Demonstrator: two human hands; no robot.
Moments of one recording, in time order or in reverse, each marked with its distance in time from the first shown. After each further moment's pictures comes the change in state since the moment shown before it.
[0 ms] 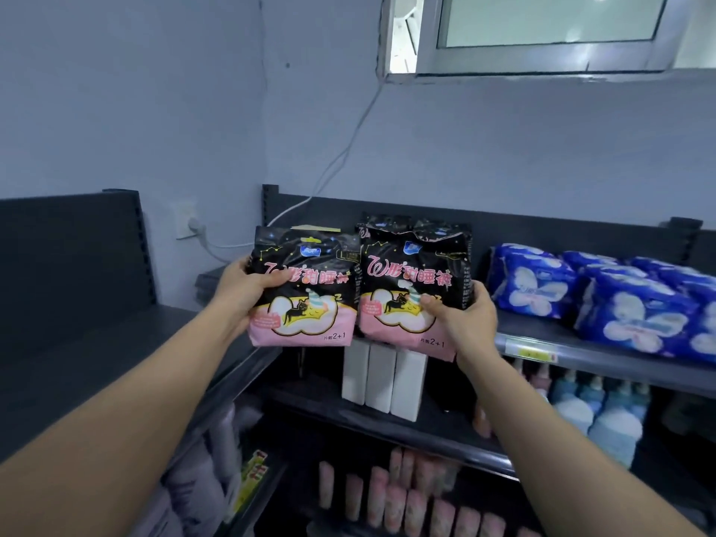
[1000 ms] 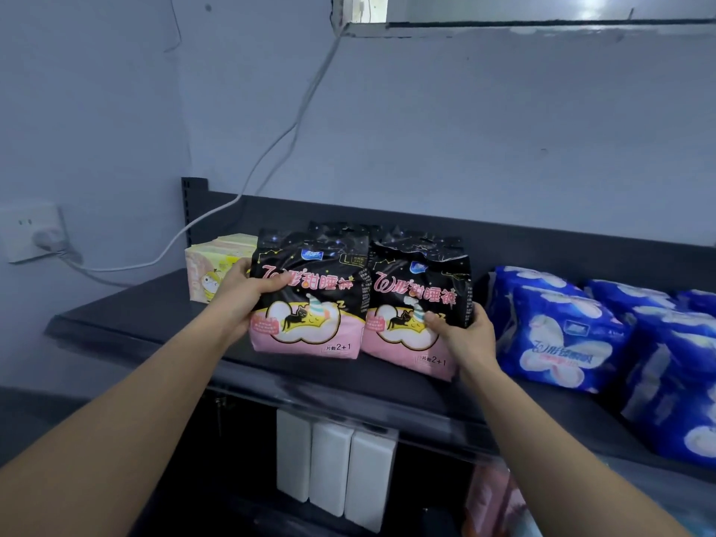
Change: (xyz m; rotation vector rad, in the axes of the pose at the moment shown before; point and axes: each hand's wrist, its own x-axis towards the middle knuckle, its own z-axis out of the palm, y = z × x) left_hand 0.225 -0.086 0.146 -0.036 -0.083 -0.036; right_hand 0.244 0.118 0.020 0.014 -0.038 0.140
